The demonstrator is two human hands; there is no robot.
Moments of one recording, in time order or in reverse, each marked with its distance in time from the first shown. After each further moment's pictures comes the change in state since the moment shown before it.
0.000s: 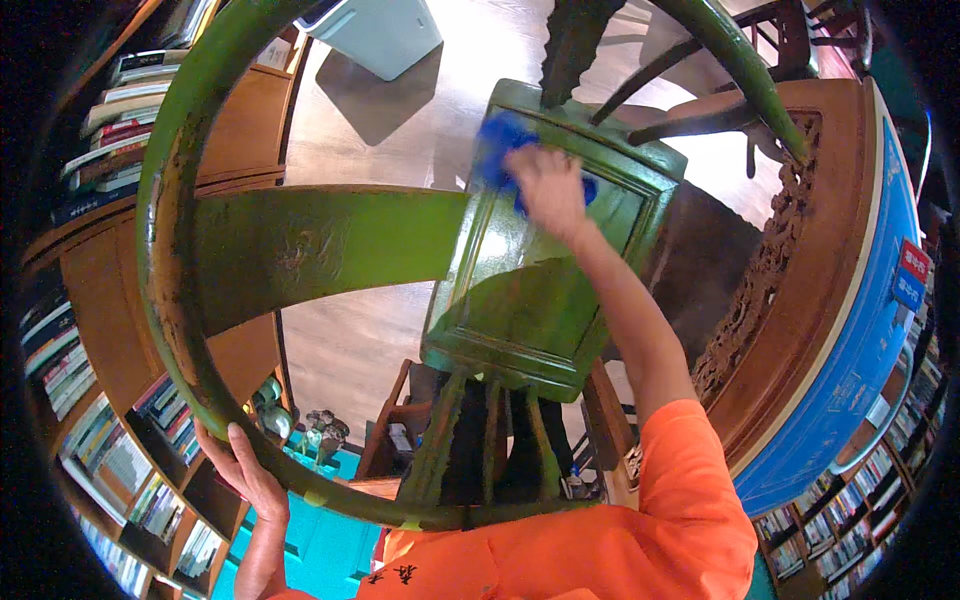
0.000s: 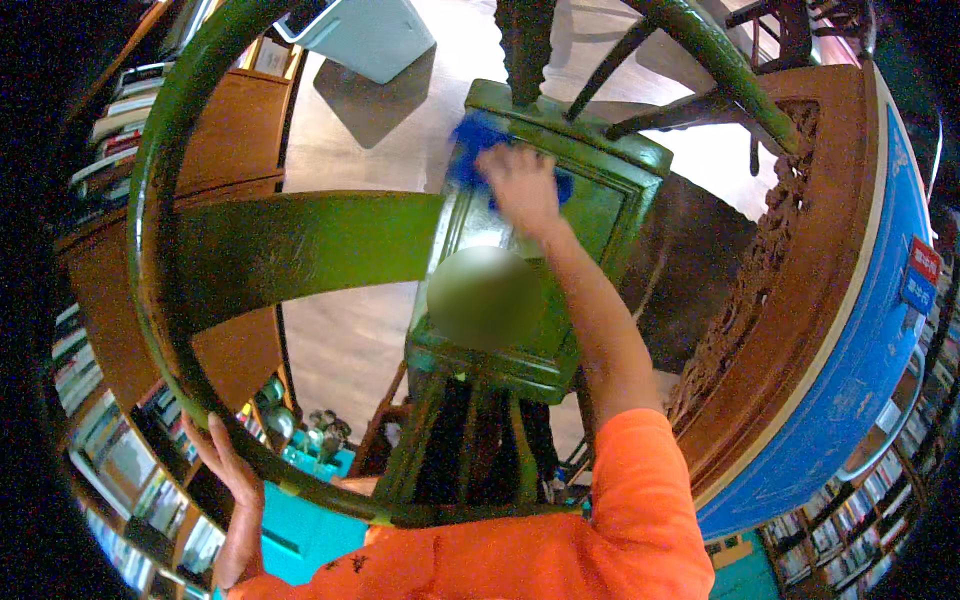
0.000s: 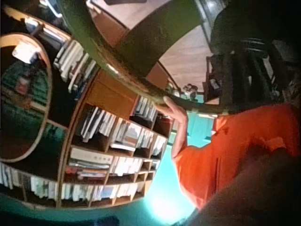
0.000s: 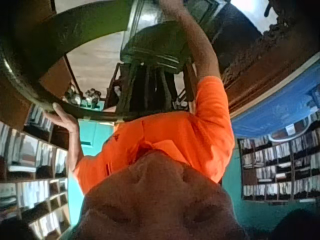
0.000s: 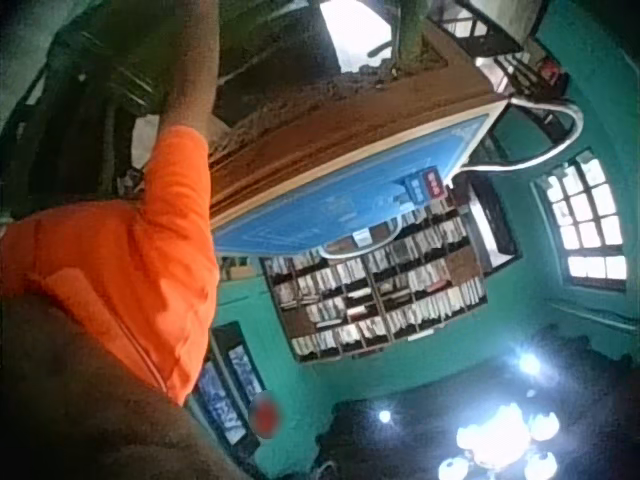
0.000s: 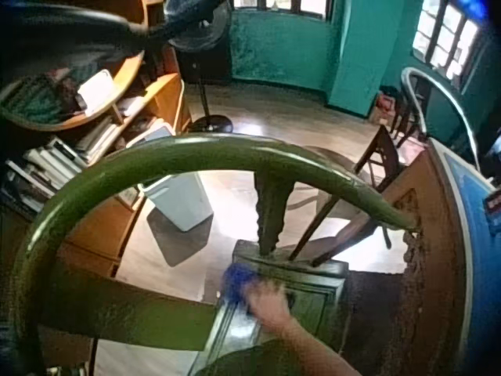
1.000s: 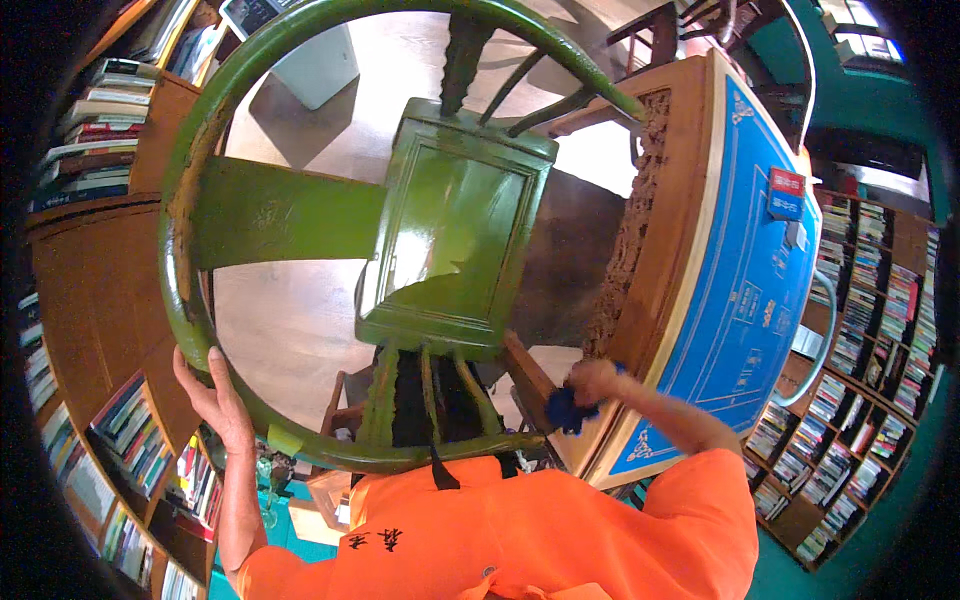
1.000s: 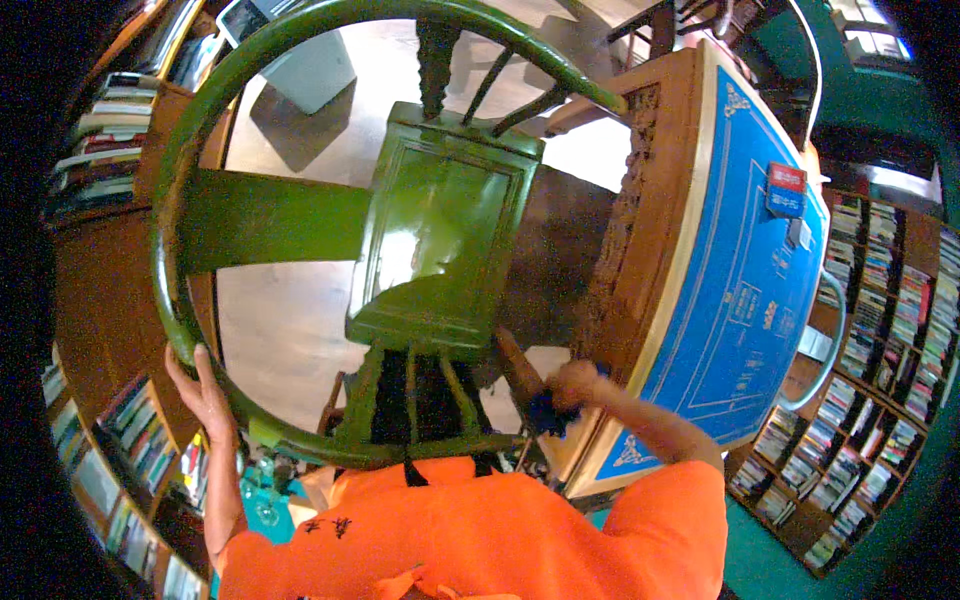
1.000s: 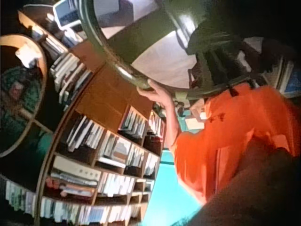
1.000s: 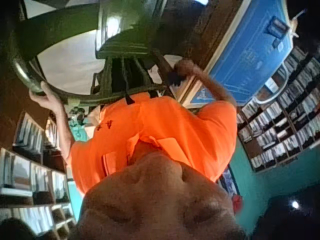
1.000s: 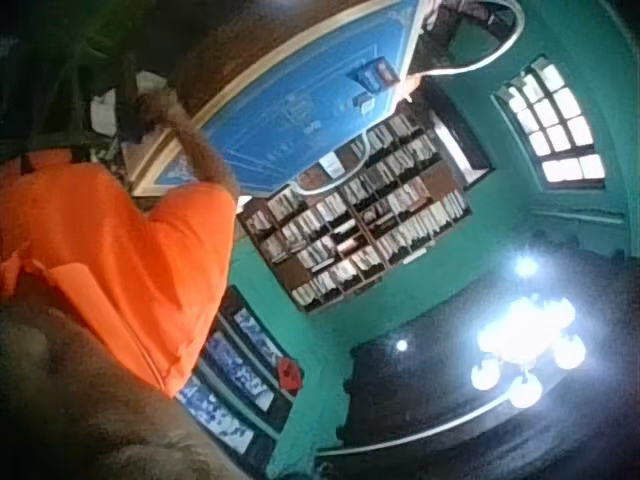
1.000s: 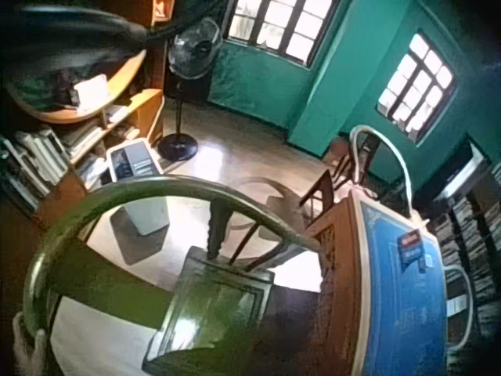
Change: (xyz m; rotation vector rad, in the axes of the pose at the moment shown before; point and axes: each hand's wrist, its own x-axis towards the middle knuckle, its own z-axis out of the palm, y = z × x) left_hand 0.014 -0.011 -0.002 -0.013 -0.061 0.158; right_hand -0.347 -0.074 -0.224 0.142 -1.527 0.151
